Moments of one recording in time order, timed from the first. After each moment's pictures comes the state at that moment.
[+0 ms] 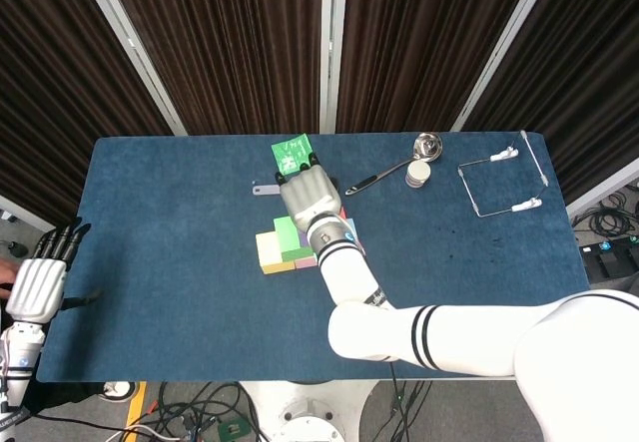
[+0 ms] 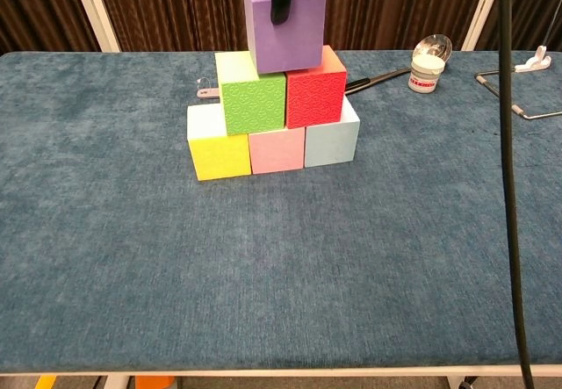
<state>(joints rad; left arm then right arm) -0.22 -1.33 -0.06 -1.16 1.52 1.43 -0.28 1.90 -1.23 0.10 -1.76 0.41 0.90 -1.11</state>
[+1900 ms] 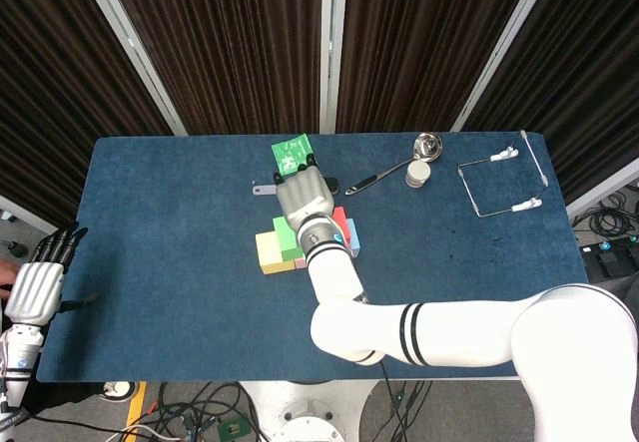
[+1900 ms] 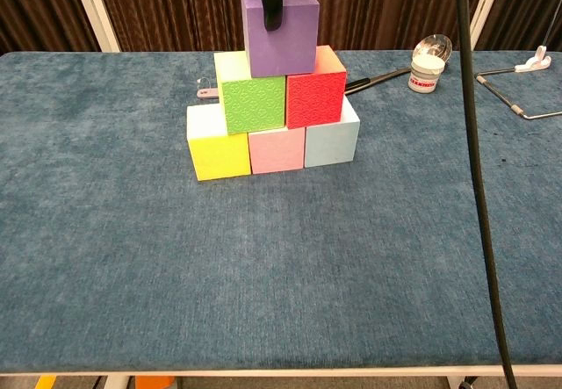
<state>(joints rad) -0.21 -1.36 -0.05 -1.10 1.51 1.41 -0.33 1.81 -1.31 0.29 -1.69 0.50 1.02 -1.35</state>
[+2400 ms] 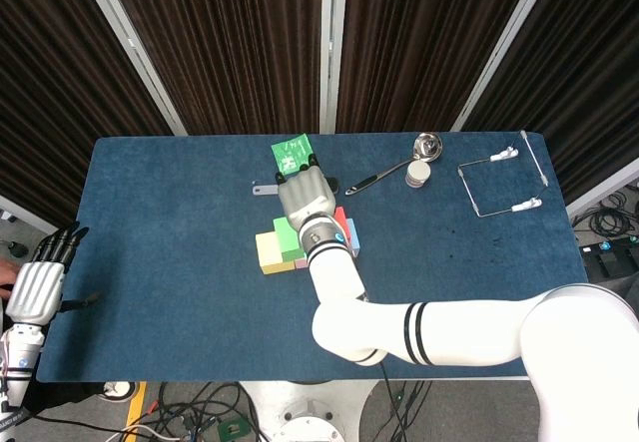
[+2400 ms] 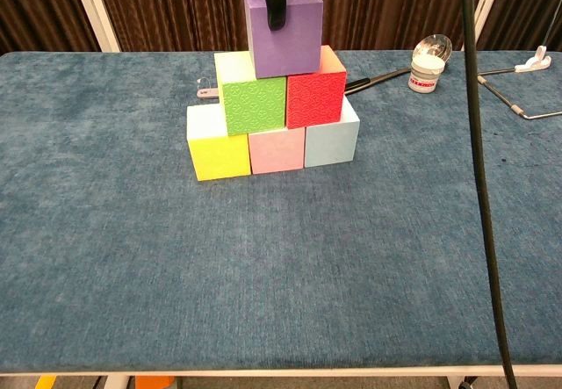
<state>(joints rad) -0.21 -1.36 -0.05 -1.10 1.51 1.41 -0.33 1.78 -1.31 0.33 -1.70 0.51 1.03 -1.39</state>
